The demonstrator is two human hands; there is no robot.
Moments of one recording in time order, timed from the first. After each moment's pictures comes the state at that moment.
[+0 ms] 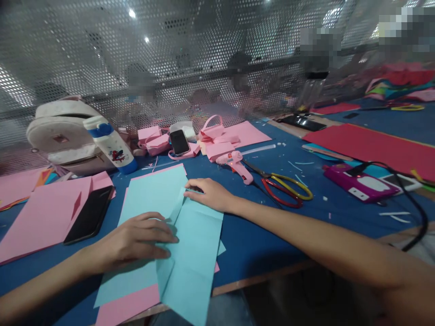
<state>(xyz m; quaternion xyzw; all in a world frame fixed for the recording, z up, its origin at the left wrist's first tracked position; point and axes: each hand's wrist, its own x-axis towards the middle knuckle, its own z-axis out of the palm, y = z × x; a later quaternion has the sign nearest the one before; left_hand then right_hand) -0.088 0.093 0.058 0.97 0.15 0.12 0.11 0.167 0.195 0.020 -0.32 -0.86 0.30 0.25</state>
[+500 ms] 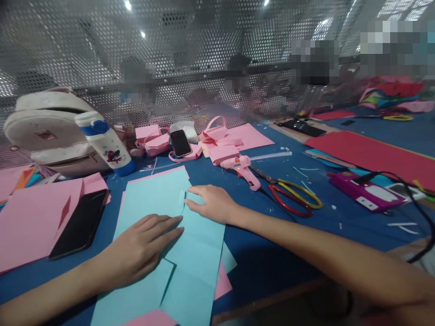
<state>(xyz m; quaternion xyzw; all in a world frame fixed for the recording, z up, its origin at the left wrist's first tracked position) -0.090 0.098 0.033 0.96 0.29 0.05 0.01 0.150 0.187 0.026 -0.44 -0.86 0.20 0.19</state>
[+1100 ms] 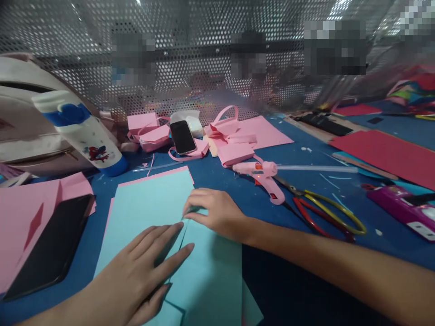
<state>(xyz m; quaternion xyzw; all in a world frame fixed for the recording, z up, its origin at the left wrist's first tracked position) -0.087 0.114 0.022 0.95 0.31 0.06 -0.01 0.136 0.219 0.015 -0.28 -0.89 0.26 0.26</state>
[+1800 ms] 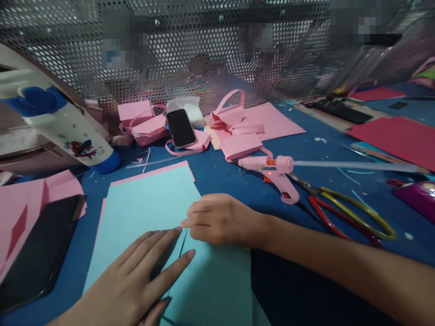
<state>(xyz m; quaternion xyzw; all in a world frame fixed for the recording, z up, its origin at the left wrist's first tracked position) -0.090 0.120 0.009 0.94 0.30 0.09 -0.09 0.151 0.225 0.017 -0.03 -0.97 -0.01 0.25</state>
